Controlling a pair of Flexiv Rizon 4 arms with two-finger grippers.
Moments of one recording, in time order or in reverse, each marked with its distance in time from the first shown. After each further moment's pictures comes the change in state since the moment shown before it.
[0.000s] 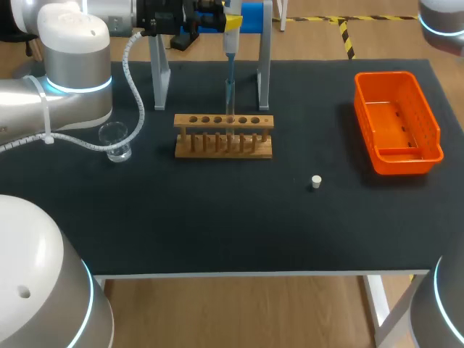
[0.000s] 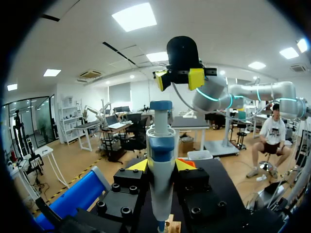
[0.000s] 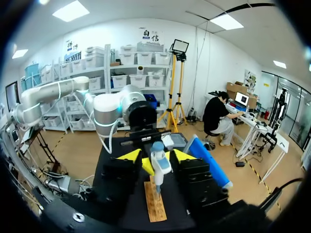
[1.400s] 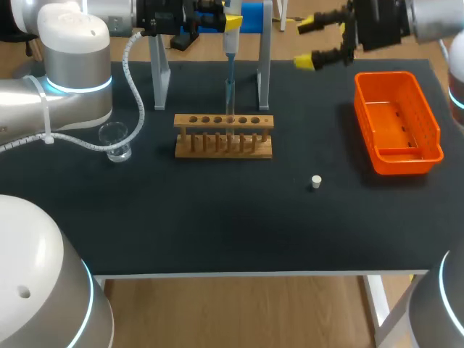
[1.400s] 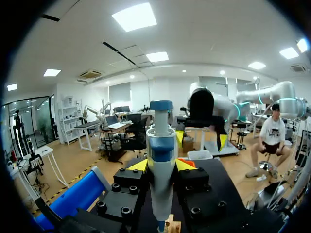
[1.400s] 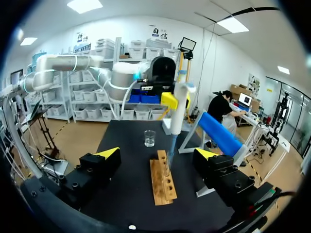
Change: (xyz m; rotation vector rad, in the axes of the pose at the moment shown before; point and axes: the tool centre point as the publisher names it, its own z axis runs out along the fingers) left arm 0.000 0.000 0.000 0.000 0.000 0.000; right arm 0.038 -0.141 -0.019 -0.018 0.027 -0.072
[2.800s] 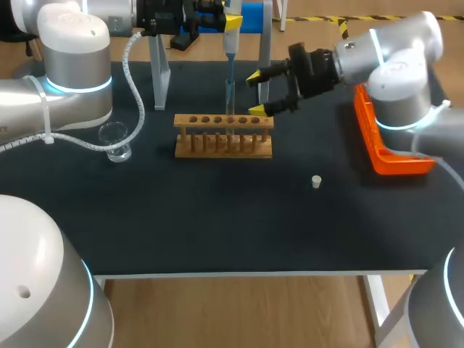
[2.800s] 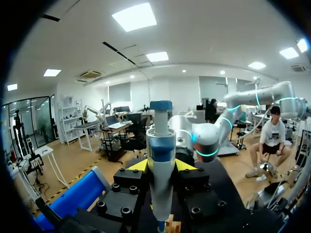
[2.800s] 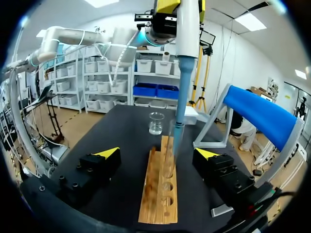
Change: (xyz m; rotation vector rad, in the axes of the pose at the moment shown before) left arm 0.000 0.000 0.000 0.000 0.000 0.000; right arm -0.024 -0.106 0.147 -0.009 0.167 -0.071
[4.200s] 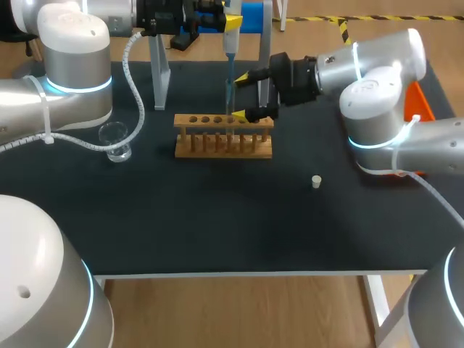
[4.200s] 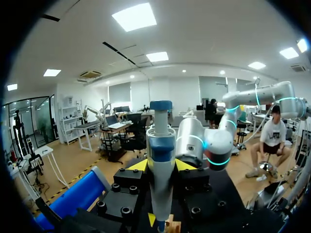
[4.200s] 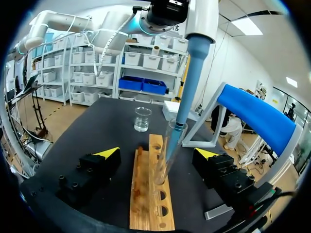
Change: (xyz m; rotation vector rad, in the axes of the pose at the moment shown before) left arm 0.000 0.000 0.000 0.000 0.000 0.000; right arm -0.008 -0.004 0.030 0.050 -0.156 -0.046
